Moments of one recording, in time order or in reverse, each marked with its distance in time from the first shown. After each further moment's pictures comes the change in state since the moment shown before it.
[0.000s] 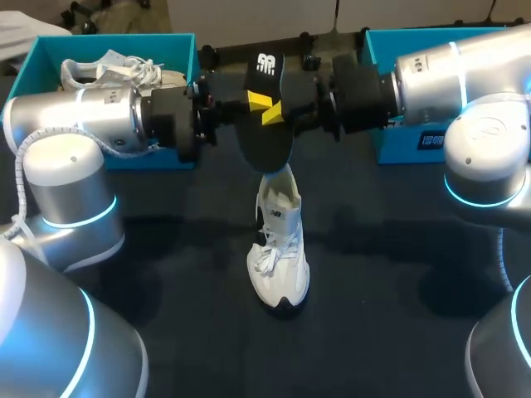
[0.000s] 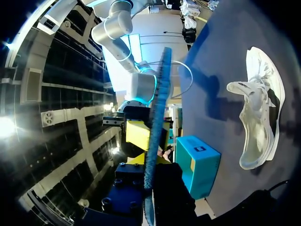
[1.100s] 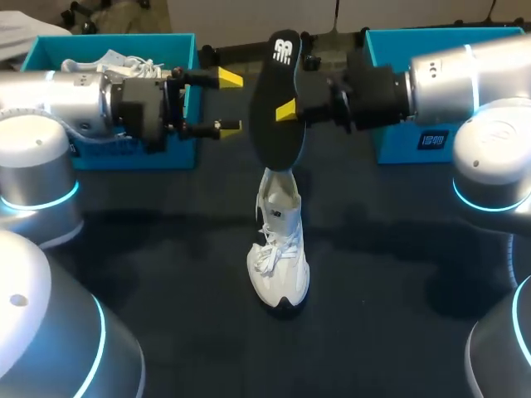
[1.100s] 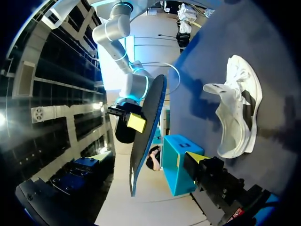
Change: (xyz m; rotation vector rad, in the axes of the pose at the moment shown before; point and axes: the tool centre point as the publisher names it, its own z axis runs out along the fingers) left arm 0.010 0.019 -0.052 0.013 0.123 -0.046; right arm -0.013 0.014 -0.020 -0.072 -0.011 -0.157
